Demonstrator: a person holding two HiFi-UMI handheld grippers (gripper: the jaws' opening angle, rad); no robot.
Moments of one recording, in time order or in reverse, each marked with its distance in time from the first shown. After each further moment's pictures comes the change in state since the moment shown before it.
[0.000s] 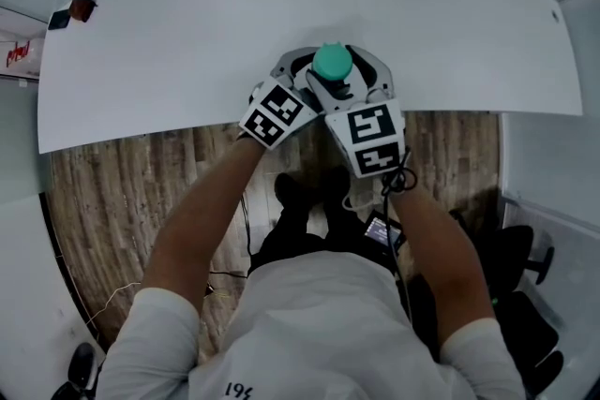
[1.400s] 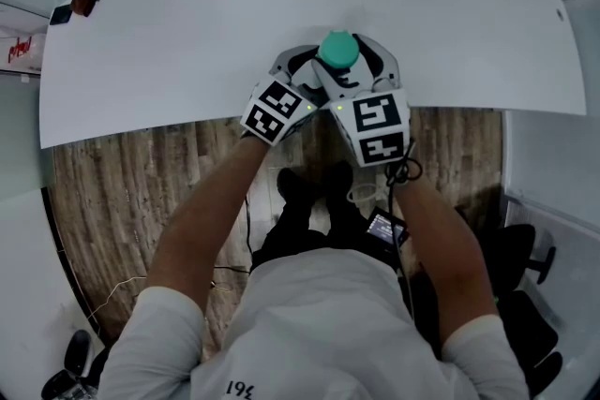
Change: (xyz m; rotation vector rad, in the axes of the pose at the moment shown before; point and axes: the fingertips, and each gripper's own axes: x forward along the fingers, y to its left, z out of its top) left arm -0.005 0.010 -0.016 -0.101 0.011 0.054; right arm 0.007 -0.011 0.004 0.010 -0.020 -0.031
